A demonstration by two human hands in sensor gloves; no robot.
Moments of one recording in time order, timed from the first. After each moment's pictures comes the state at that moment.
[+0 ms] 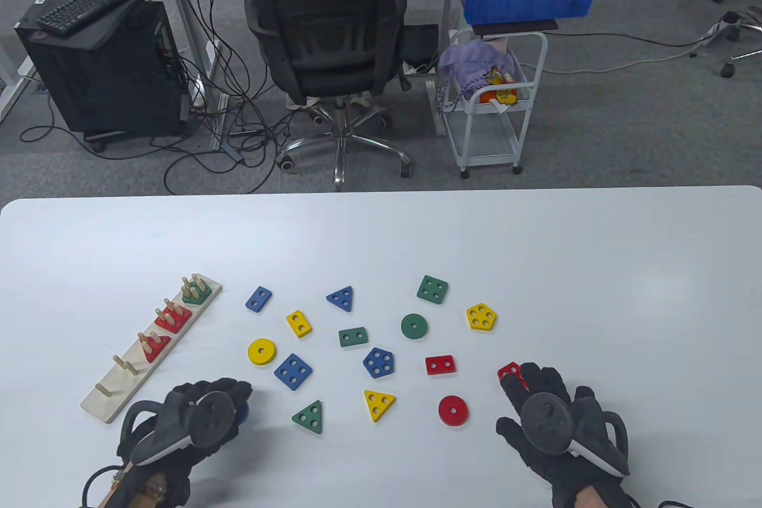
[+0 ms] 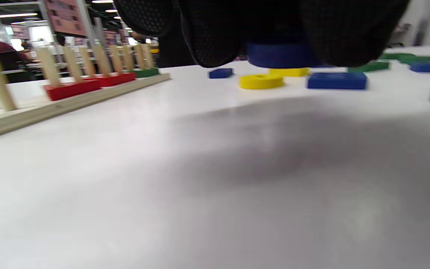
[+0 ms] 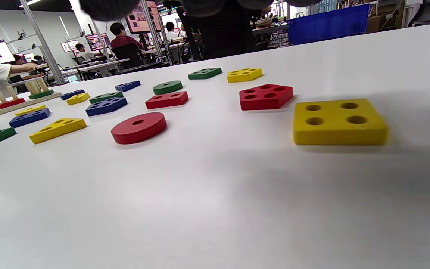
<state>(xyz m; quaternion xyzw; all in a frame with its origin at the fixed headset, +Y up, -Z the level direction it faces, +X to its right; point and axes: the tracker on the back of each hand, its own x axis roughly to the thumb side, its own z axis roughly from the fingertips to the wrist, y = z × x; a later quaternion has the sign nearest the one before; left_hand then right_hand) -0.317 -0.729 -0.278 -0.06 -0.10 -0.03 0.99 0.199 -0.721 -0.236 0.08 0.08 0.99 0.10</state>
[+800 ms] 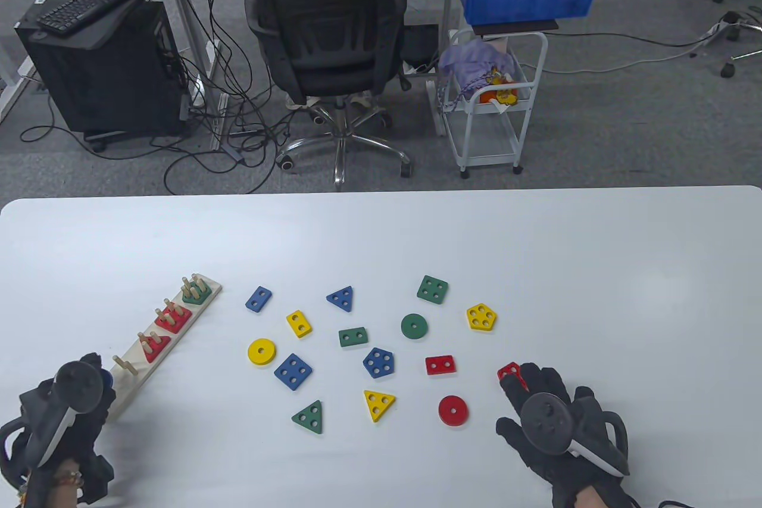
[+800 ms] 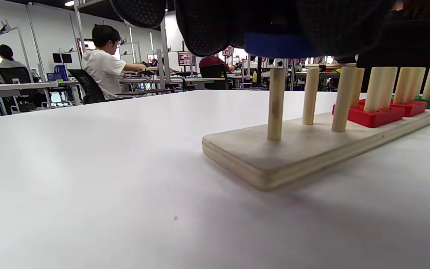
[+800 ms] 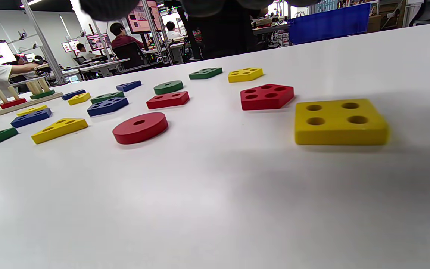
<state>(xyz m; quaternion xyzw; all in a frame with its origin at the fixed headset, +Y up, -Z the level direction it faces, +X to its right) -0.458 -0.721 -0.281 -0.02 0.24 -0.01 0.97 0.200 -0.721 -0.236 0.08 0.08 0.99 0.10</state>
